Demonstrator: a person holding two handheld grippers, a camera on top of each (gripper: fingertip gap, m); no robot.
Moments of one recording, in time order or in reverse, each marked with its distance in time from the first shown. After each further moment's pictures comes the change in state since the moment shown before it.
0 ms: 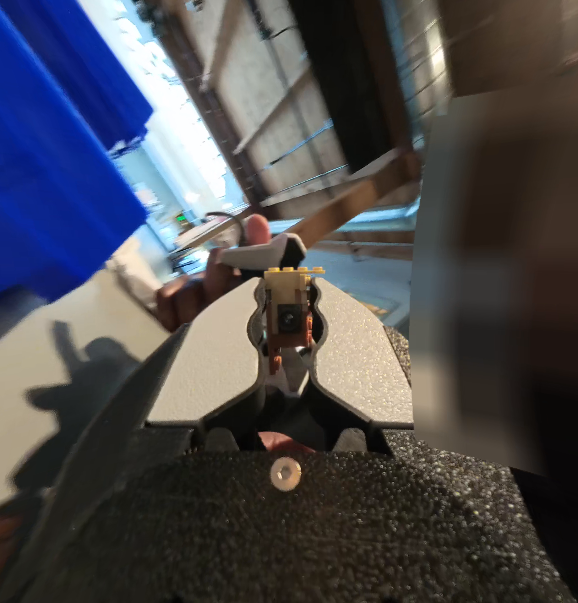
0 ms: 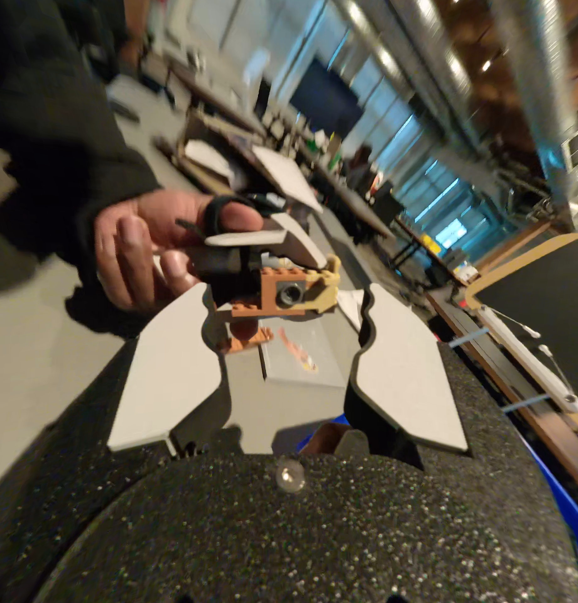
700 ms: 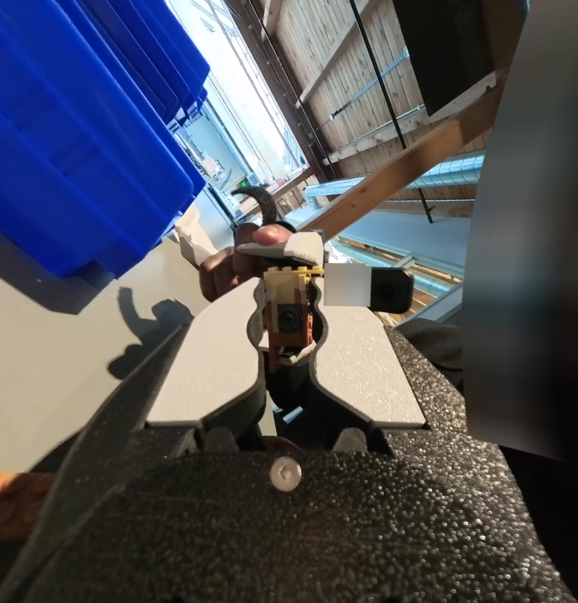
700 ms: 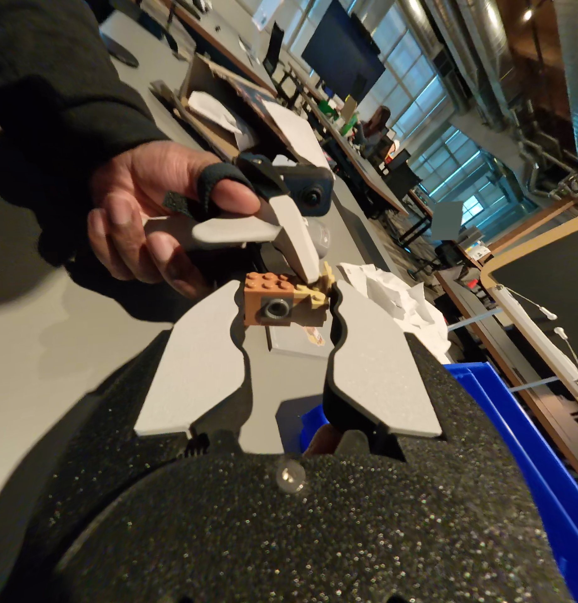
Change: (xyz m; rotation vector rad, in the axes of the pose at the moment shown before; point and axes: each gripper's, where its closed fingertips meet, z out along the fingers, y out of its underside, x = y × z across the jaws) left arm -0.027 0.016 0.000 -0.131 -0.193 0.106; right arm -0.007 0.021 0.001 -0.106 -0.038 -0.022
